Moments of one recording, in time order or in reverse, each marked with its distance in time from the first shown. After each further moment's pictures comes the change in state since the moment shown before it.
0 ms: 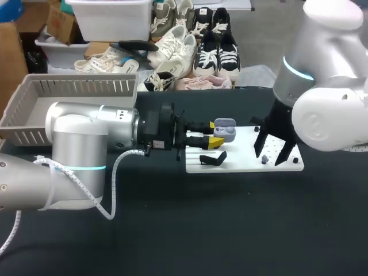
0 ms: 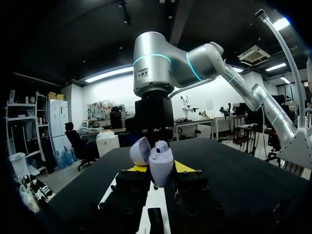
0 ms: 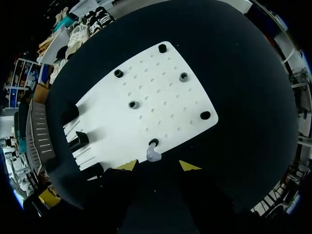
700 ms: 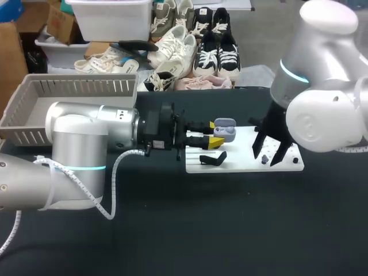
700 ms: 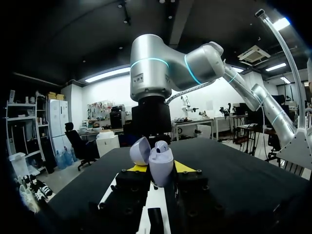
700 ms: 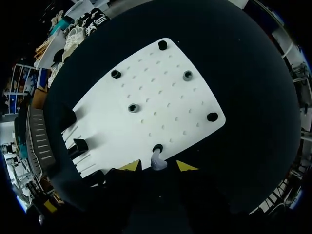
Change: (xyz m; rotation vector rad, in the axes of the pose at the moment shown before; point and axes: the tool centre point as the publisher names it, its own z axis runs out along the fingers) left arm 0.000 0.000 0.000 0.000 0.000 0.000; right arm -0.005 0.006 0.012 -0.006 0.005 0.036
